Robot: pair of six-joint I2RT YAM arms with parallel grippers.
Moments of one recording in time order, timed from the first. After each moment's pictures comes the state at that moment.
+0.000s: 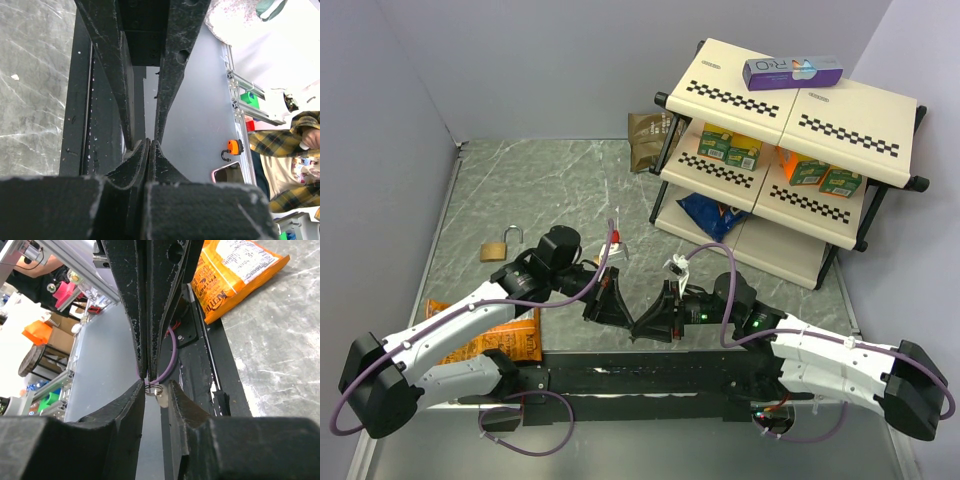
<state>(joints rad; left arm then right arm) -0.76 1.06 0.77 -0.22 1.04 -0.25 0.95 0.87 0.38 0.41 -0.60 0.62</state>
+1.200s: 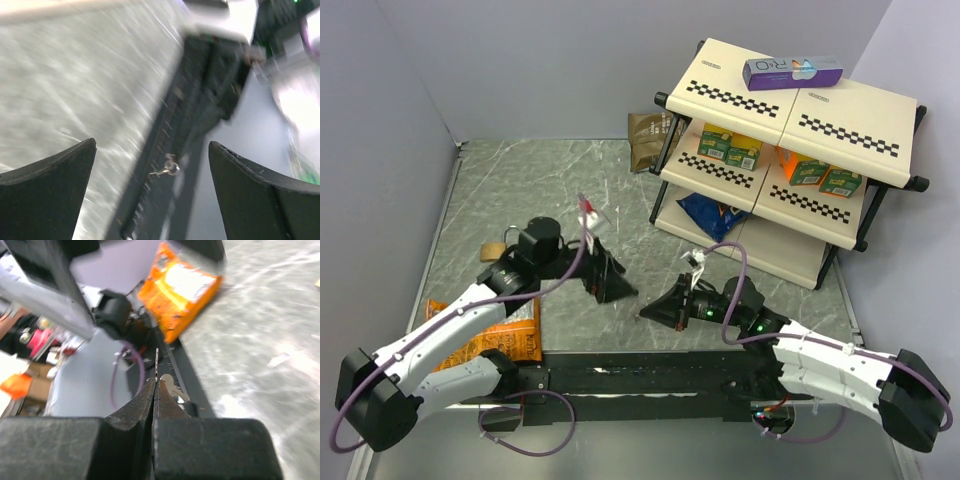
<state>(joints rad) -0.68 1.01 0.77 -0.12 0.72 -0.34 0.88 0.83 0.28 0.51 -0.45 0.68</state>
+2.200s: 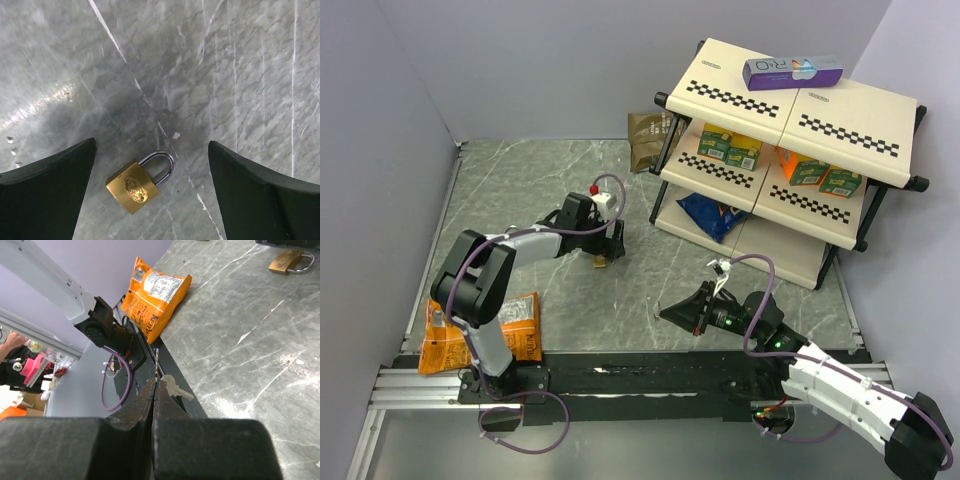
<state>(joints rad) -0.46 1.77 0.99 -0.01 0.26 -0.17 0.76 0.53 0.11 0.37 -0.41 0.74</state>
